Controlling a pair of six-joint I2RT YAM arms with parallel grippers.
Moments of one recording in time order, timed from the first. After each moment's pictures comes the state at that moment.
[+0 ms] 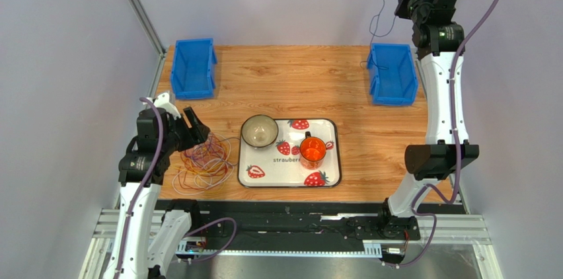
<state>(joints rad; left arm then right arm) -0.02 0.70 0.94 -0.86 0.12 -0.41 0.01 1.76 2.24 -0.61 0.06 0.15</state>
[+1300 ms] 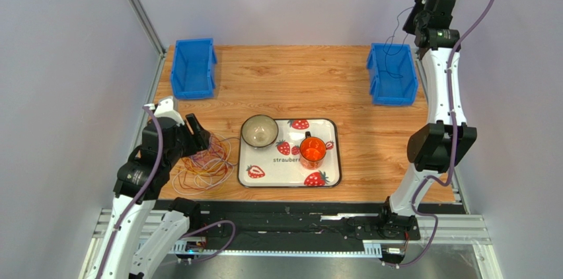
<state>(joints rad) -0.27 0.61 0.94 -0.90 -0.14 -0.48 -0.12 1.85 2.10 -0.56 0.09 0.20</state>
